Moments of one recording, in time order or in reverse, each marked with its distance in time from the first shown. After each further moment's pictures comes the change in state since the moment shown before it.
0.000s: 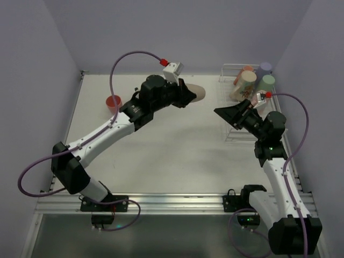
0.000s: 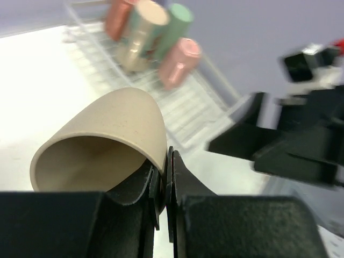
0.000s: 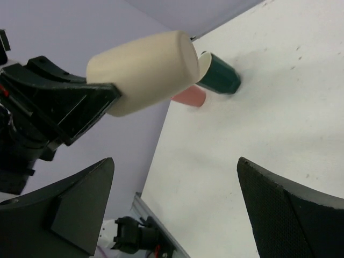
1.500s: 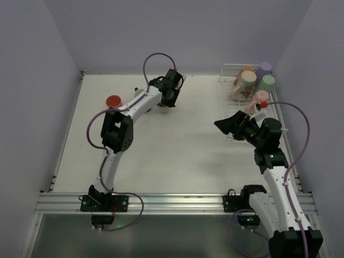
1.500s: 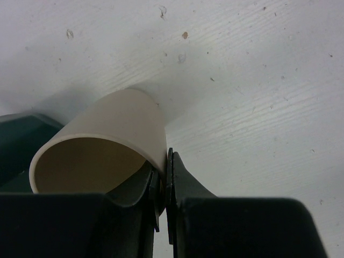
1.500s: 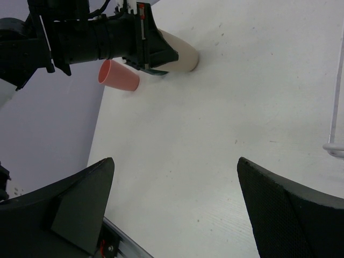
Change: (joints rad) left arm 0.176 0.755 0.699 -0.801 -0.341 0.397; right arm 0.031 -0.138 -0.018 -0.373 0.206 -0.323
